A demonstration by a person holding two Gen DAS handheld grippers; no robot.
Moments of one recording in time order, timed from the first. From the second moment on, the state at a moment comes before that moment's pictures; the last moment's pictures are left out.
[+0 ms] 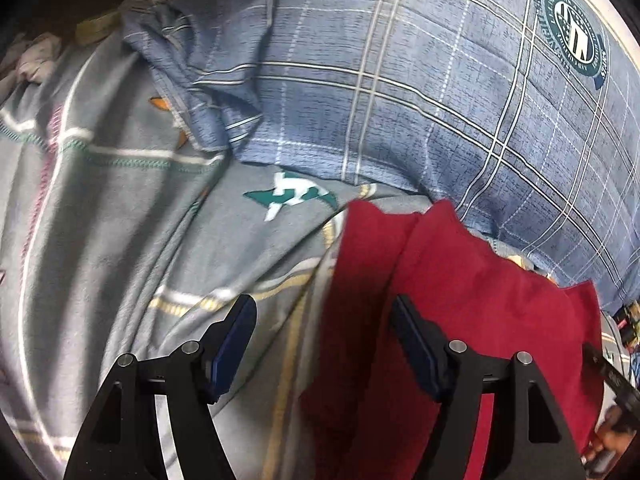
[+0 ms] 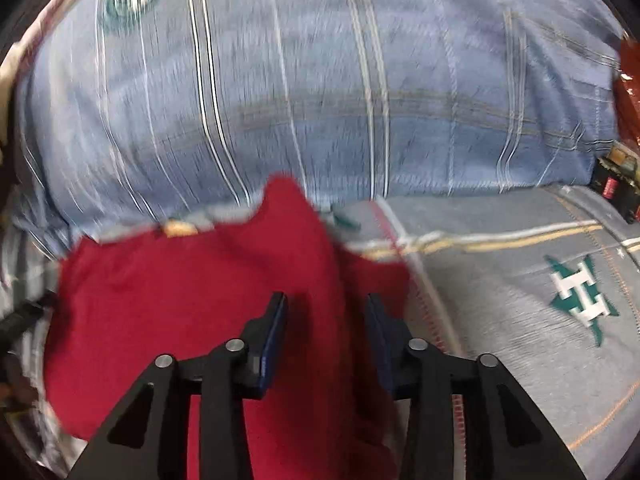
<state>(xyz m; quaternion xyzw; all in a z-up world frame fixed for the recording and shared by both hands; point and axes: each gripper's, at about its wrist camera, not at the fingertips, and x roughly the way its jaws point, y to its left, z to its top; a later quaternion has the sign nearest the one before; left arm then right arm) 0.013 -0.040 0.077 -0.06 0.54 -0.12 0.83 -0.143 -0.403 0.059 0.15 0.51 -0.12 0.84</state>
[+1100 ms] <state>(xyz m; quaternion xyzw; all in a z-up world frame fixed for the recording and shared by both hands) -0.022 -0.025 0.075 -0.05 0.57 -0.14 0.80 -0.004 -0.154 0.050 0.11 0.53 0.11 0.83</state>
